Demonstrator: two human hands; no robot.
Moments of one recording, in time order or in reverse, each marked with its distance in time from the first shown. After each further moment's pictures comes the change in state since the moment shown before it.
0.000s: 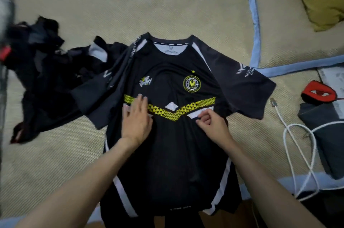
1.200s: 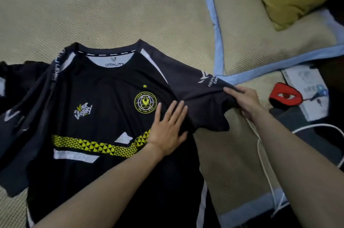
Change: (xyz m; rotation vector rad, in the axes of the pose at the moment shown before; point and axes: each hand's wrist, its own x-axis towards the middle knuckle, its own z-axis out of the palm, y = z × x) left_hand 0.102 0.202 0.063 0.148 -0.098 0.604; right_hand 0.148 0.064 -0.205 0.446 0.321 0.316
